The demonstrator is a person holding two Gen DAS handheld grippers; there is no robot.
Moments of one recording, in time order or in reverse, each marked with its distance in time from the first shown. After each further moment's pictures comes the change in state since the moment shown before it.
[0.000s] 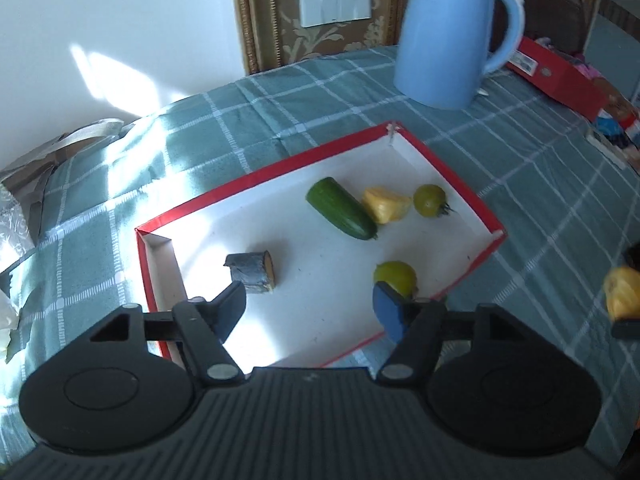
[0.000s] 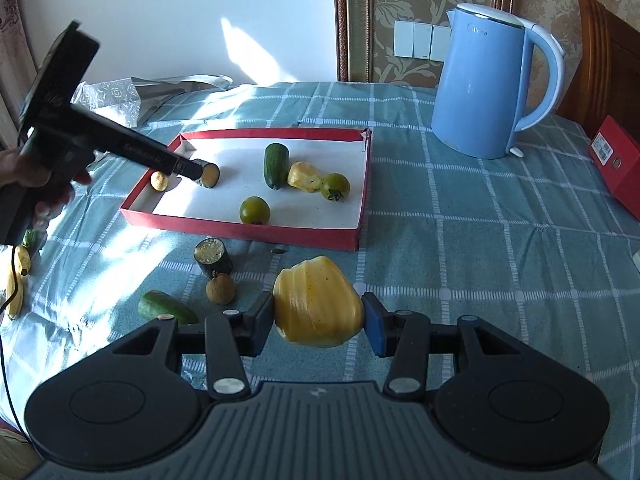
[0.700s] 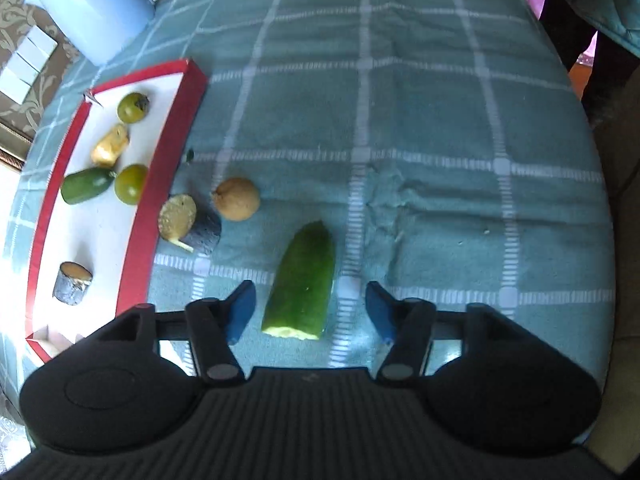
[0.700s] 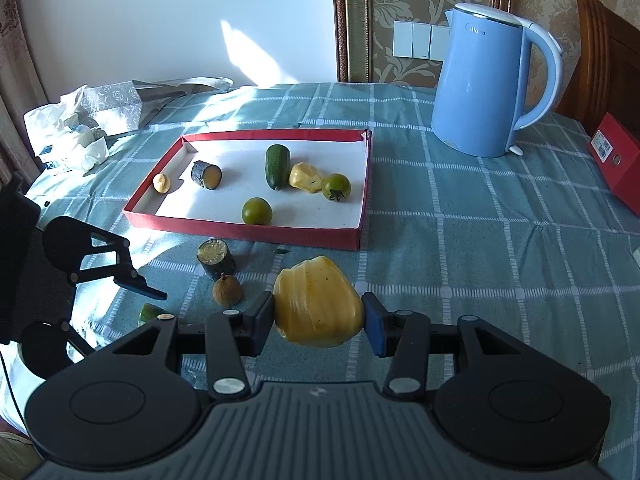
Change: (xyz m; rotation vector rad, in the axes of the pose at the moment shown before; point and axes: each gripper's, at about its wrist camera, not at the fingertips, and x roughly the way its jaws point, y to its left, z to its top) left arm 0.005 -0.107 -0.103 0.840 0.217 -0.225; right arm -0.005 0.000 -0.001 0.011 -0.005 0.008
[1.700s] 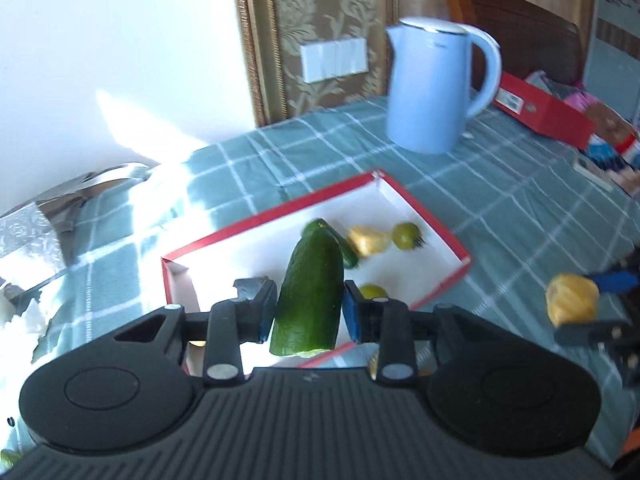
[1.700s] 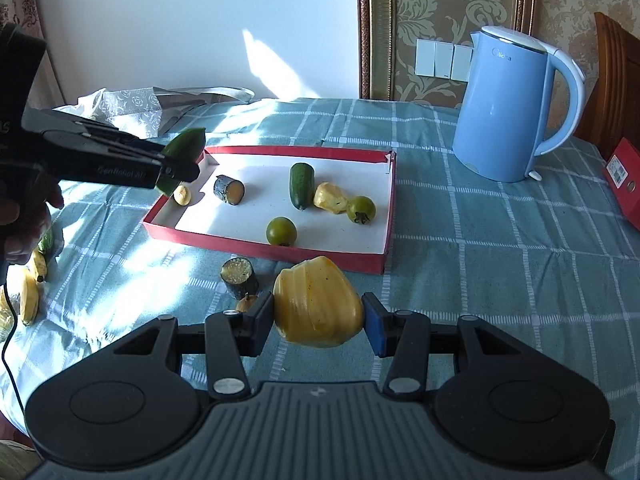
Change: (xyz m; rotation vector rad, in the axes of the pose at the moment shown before) left arm -0.095 0.124 0.000 -0.948 -0.321 0.382; right arm -0.002 0.020 0.013 -0.048 -0.038 0.034
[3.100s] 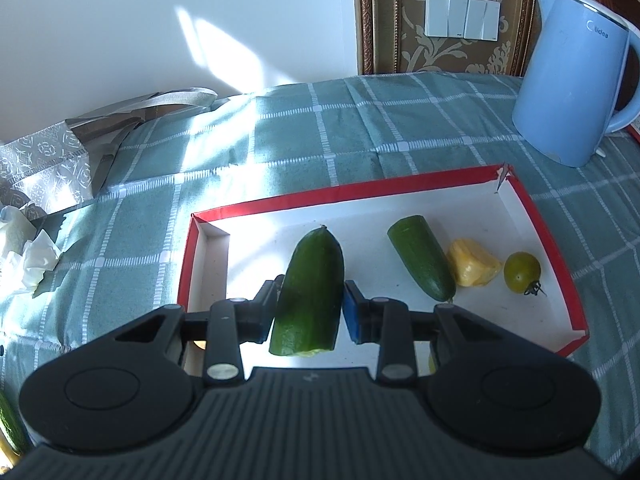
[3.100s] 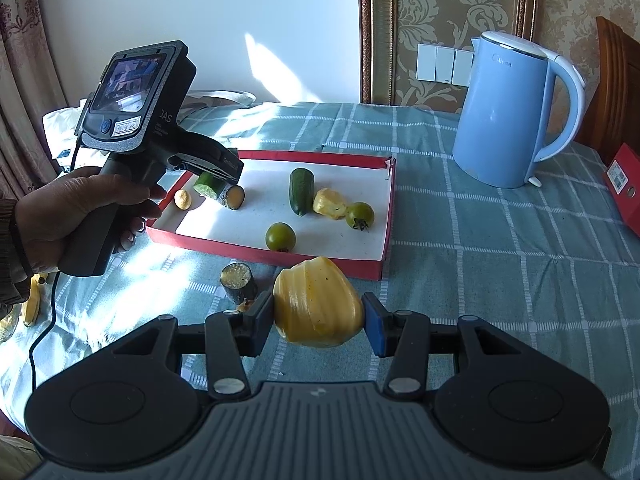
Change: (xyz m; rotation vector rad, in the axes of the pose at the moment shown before) left arm 0.107 0.016 0.014 -0.205 0.170 0.239; right arm -0.002 -0.003 0.002 -0.002 -0.005 0.002
